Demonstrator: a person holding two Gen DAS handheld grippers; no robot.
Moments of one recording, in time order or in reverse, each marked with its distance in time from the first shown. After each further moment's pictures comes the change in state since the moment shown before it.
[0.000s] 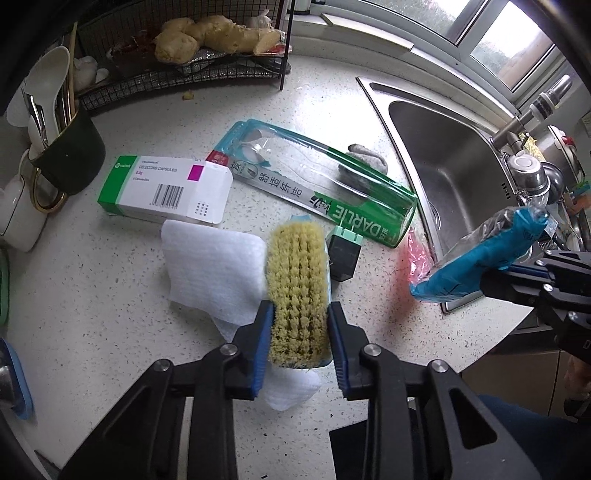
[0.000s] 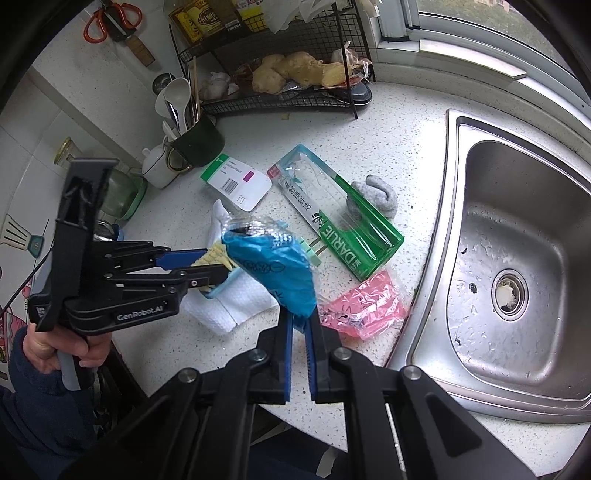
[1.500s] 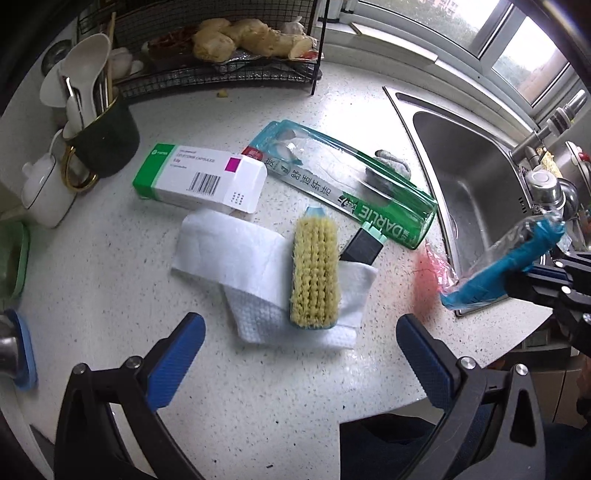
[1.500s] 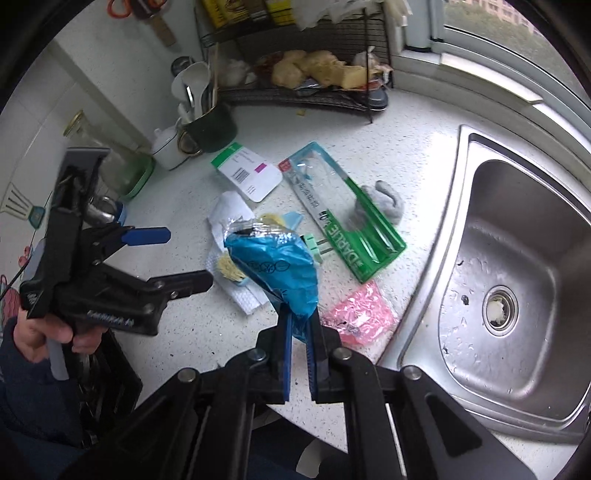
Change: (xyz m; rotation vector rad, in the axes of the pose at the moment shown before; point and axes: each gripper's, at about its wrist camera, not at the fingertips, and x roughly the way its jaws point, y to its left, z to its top) left arm -0.005 0.003 -0.012 -0.060 -0.014 0.084; right arm -0.007 0.010 0.002 -0.092 0.031 -0.019
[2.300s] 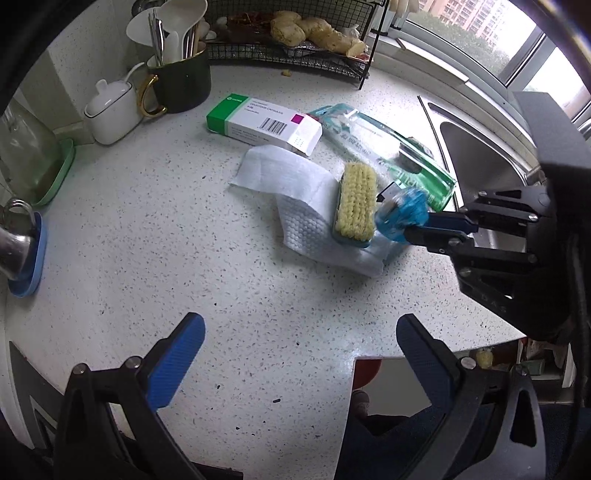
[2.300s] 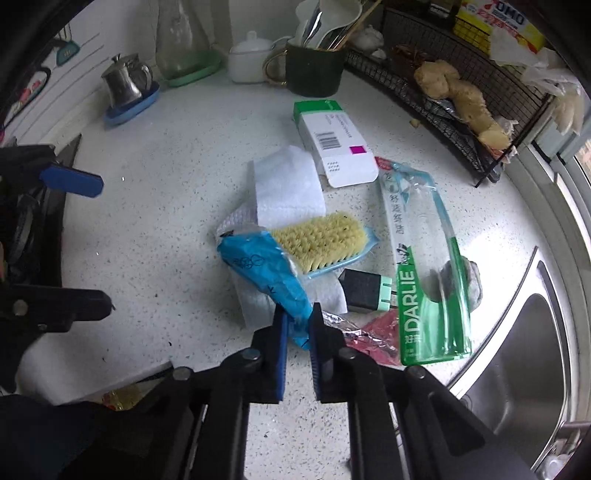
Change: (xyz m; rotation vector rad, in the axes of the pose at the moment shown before) left arm -0.041 0.025 -0.085 -0.185 -0.037 0.036; right arm 0.080 0.069 -0.002 -0.561 0.064 -0.097
